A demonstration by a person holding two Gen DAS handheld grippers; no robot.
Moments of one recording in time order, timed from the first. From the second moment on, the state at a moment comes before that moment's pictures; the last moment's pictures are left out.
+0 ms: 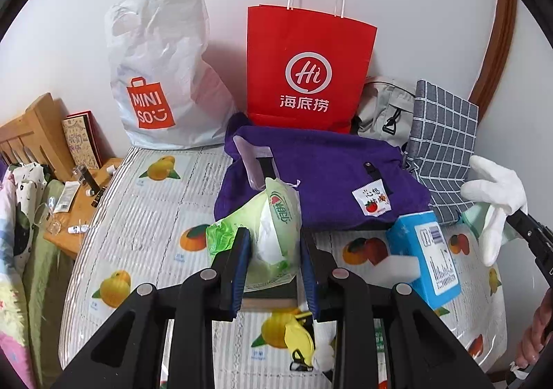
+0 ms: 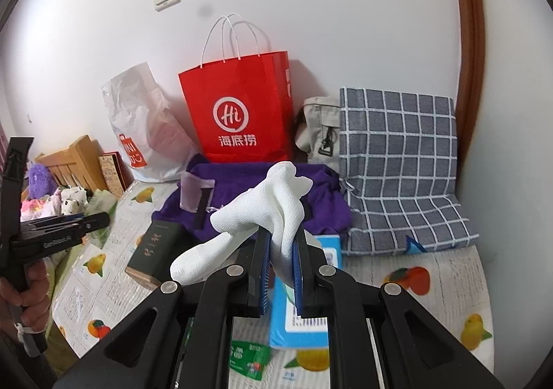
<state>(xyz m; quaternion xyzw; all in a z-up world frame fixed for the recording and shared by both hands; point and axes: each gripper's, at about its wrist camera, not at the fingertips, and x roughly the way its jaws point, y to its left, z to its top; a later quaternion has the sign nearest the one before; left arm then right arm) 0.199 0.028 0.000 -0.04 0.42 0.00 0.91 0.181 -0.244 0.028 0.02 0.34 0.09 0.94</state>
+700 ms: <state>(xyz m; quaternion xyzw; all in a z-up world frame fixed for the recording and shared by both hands) 0.273 0.006 -0.012 -0.01 0.43 -0.01 0.90 0.263 -0.235 0.009 0.02 0.35 0.10 0.93</state>
